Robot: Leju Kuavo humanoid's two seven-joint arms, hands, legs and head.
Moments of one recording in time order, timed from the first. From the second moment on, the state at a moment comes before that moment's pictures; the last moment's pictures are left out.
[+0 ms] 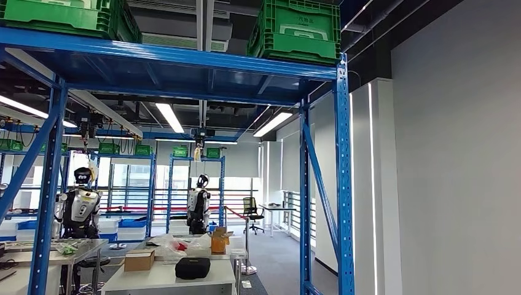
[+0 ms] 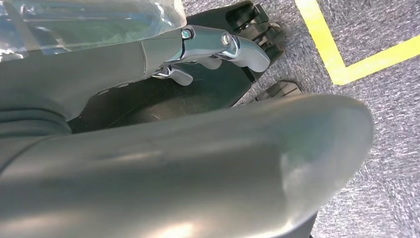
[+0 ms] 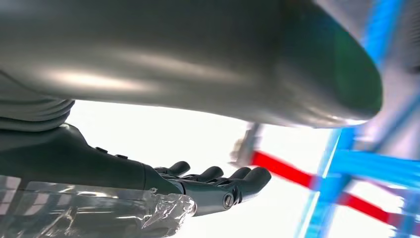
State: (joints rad) left arm -0.17 -0.01 -1.32 -0.31 0.76 0.27 0.14; right arm -0.15 -0.31 0.41 -1.23 1.34 0.17 0.61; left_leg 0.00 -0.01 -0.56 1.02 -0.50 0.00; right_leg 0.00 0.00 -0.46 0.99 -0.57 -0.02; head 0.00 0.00
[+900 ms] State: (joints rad) left arm -0.17 -0.01 -1.30 -0.31 0.70 0.24 0.16; right arm -0.33 -0.36 0.41 -1.41 1.02 0.00 0.61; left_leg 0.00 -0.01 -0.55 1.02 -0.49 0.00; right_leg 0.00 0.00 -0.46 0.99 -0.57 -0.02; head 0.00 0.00
